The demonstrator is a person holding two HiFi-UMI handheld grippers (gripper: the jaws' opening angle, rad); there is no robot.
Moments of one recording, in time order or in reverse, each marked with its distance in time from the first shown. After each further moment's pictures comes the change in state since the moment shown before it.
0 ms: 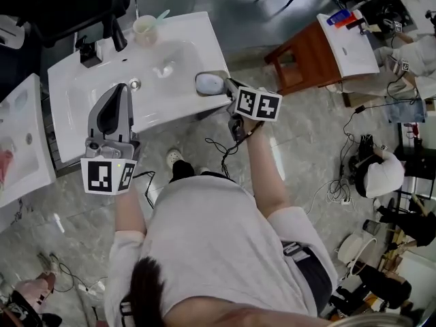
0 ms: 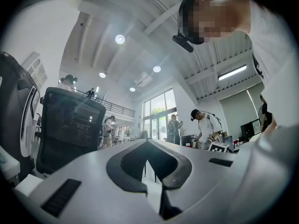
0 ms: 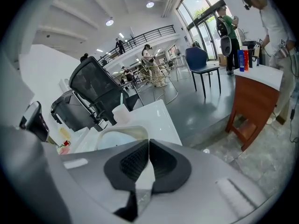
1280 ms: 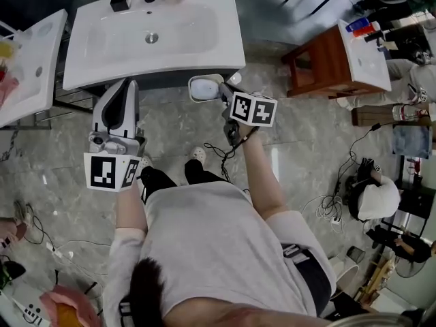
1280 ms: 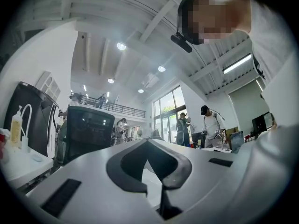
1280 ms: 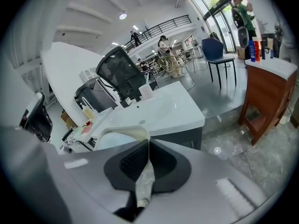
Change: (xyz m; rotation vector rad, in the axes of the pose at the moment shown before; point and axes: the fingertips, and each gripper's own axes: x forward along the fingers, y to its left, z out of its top) left arm -0.144 -0.105 0.024 0.045 0.009 0.171; right arm -0.084 0.041 -0.129 -0.093 0.106 0.187
